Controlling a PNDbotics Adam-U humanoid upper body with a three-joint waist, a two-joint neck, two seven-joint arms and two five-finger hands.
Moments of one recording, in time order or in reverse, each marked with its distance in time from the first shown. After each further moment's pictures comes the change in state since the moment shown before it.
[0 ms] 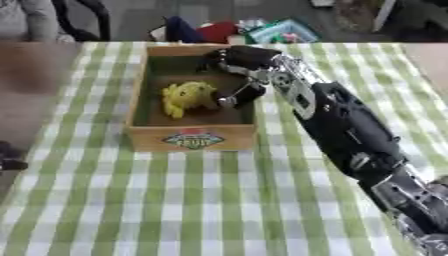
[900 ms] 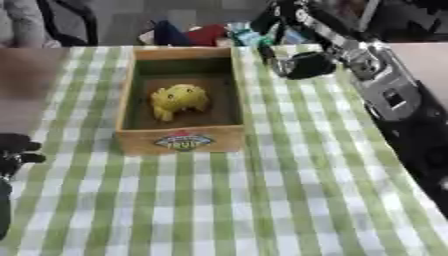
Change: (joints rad) left arm 0.032 0.002 0.038 0.001 -0.014 -0.013 0.040; right arm 0.295 -0.199 -0.078 -0.548 -0.702 0.231 -0.089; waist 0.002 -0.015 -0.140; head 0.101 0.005
